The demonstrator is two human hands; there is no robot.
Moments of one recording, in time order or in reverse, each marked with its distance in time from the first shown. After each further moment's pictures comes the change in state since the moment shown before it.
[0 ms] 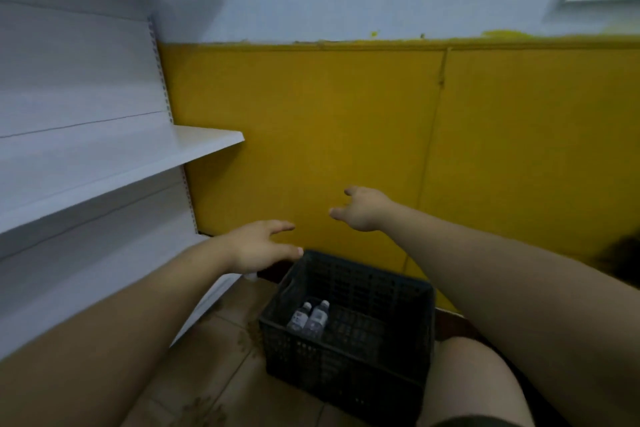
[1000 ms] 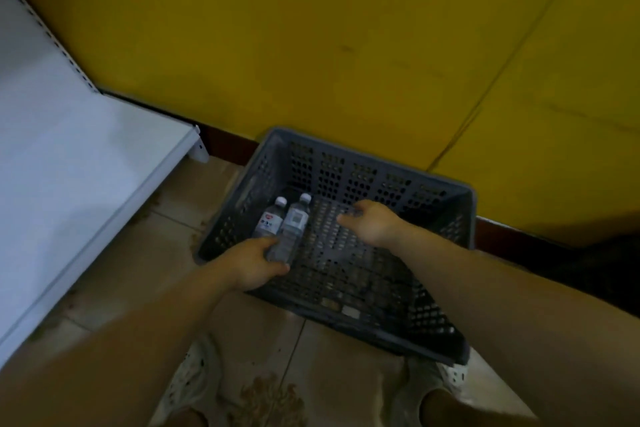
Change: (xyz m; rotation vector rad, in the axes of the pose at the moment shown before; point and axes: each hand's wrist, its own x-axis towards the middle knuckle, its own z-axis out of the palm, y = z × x) left_hand 0.283 -0.175 0.222 -0.188 -0.500 -0.363; right_hand 0.229 0.159 0.265 0.348 -0.543 0.388
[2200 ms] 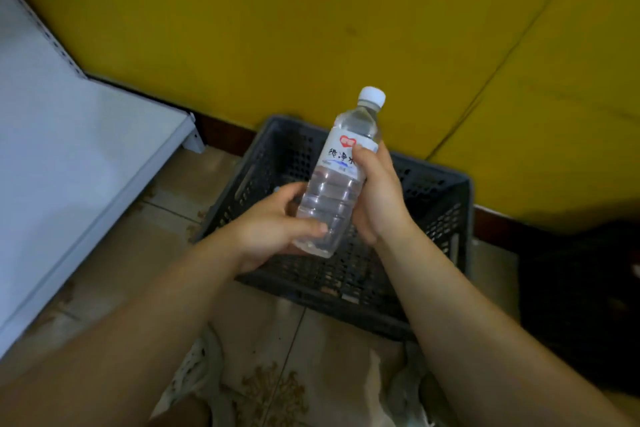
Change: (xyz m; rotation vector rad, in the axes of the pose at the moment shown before) left_hand -0.037 0.041 -0.011 -0.744 -0.051 0.280; right_hand -0.034 -0.031 0.016 1.443 0.207 -0.583
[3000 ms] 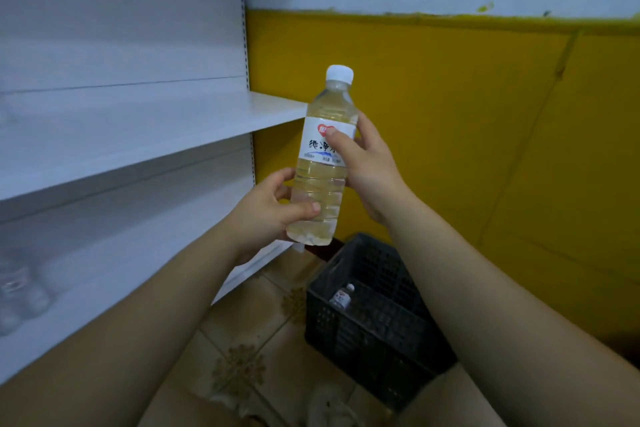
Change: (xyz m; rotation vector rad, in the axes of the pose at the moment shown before) left_hand -0.395 0.071 0.028 0.066 0.512 0.646; right_hand -0.304 -0.175 0.227 -0.406 -0.578 -0.476
